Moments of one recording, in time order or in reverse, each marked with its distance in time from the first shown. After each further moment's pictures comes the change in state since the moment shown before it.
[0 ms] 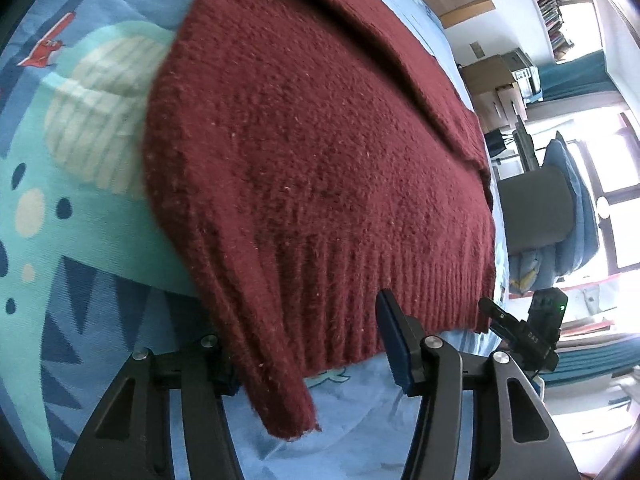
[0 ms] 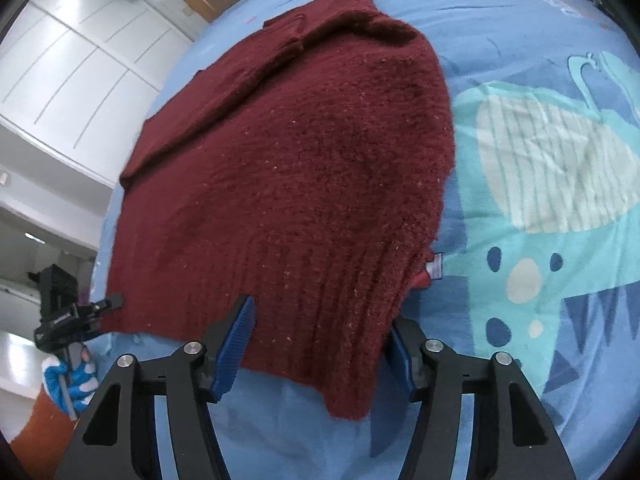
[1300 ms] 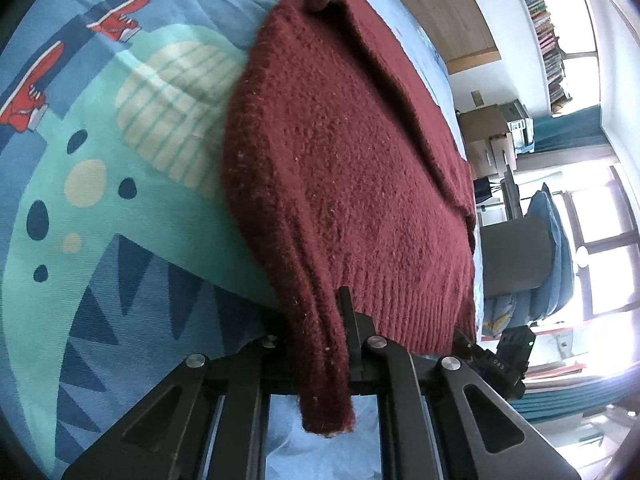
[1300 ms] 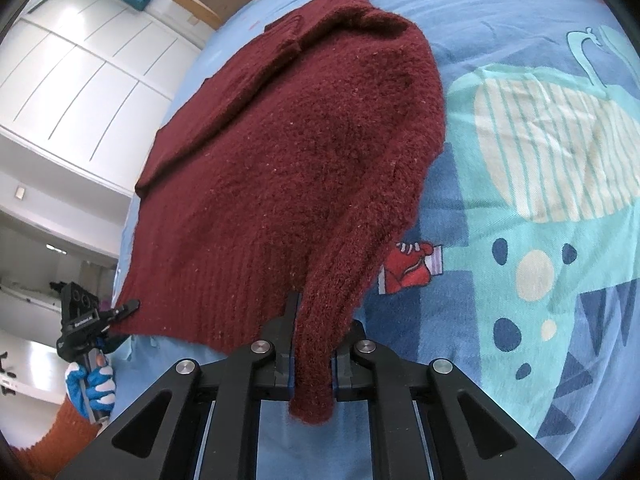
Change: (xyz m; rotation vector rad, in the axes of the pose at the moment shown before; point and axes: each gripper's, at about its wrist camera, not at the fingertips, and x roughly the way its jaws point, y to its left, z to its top) left arm -0.037 0.030 -0.015 -0.127 -0.131 -0.079; right arm -0.003 -0.013 -0.004 0.036 -0.006 0.077
